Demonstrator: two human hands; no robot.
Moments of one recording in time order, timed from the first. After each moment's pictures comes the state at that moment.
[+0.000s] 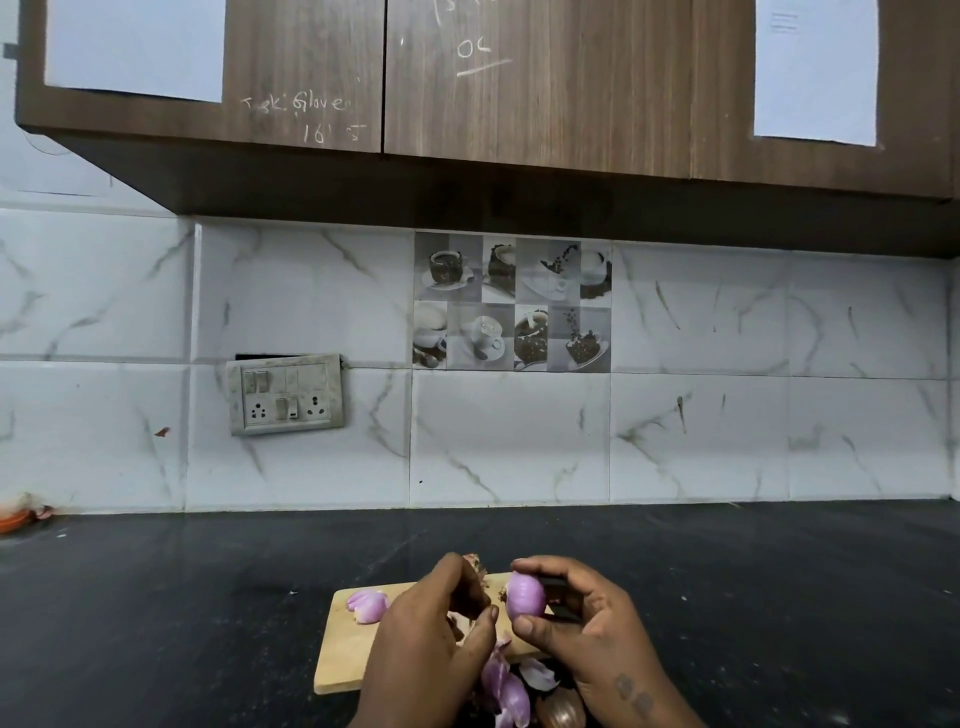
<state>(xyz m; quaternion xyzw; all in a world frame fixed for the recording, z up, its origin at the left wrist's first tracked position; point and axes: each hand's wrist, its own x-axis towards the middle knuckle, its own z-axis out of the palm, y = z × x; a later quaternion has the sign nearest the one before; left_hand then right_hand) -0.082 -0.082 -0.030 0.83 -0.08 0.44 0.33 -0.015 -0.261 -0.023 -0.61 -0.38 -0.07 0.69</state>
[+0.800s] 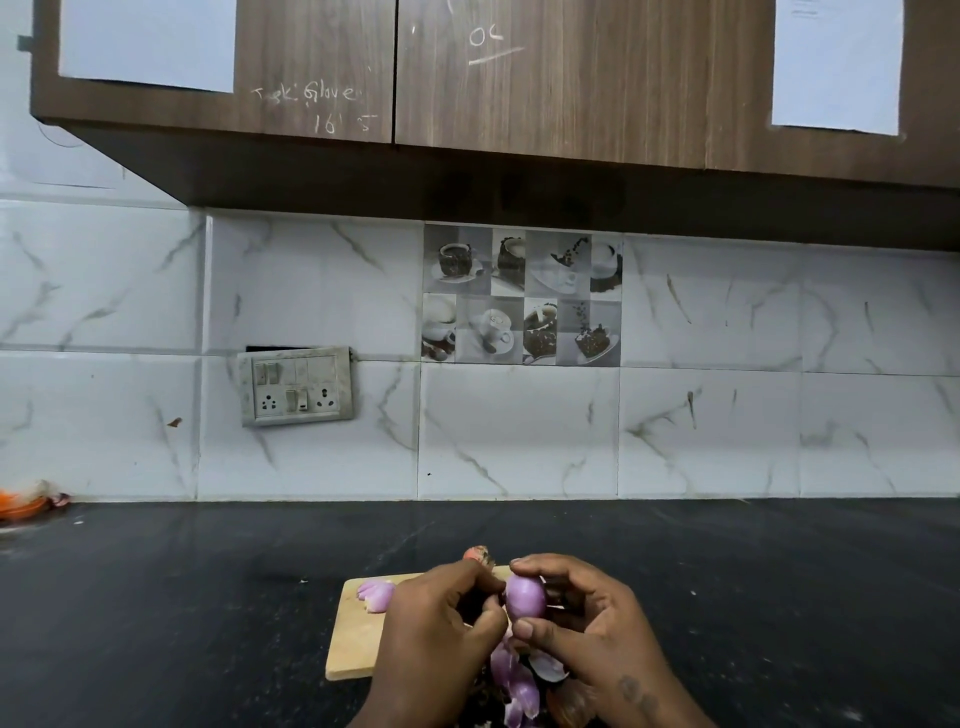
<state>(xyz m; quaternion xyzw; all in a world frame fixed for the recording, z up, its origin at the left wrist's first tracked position) -0.083 -0.085 -0.025 0.80 -0.08 0.47 0.35 -0.017 -0.257 -0.025 -0.61 -0.41 -0.07 0.68</state>
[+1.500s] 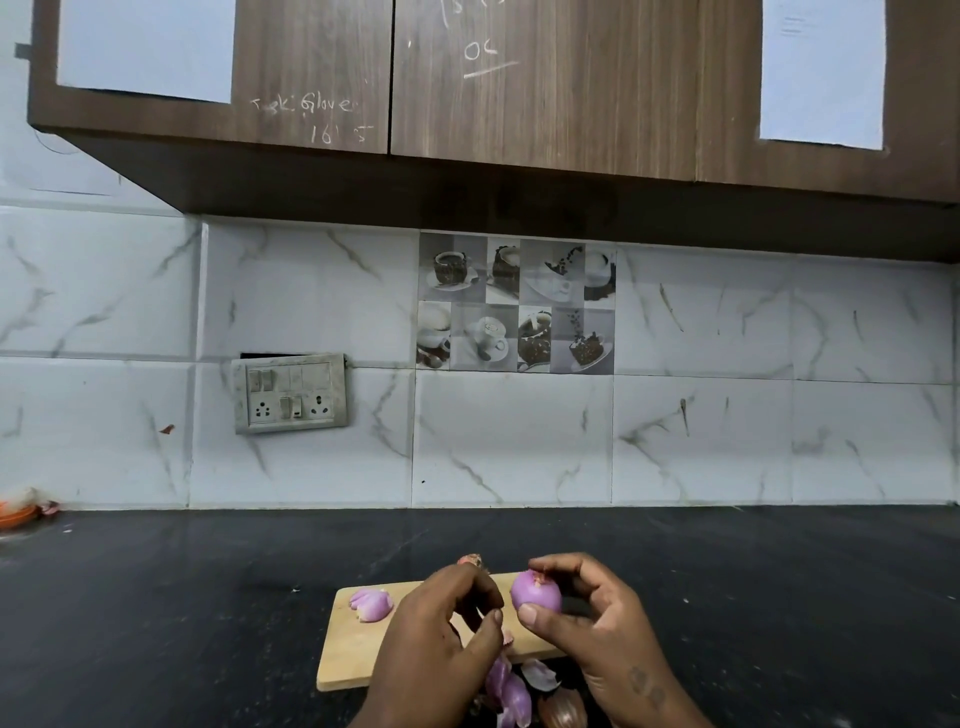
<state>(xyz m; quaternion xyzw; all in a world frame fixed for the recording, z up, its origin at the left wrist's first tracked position) -0.082 -0.086 -0.029 0.81 -0.13 0.42 0.39 -0.013 -0.265 -0.024 -0.61 -0.35 -0.07 0.70</state>
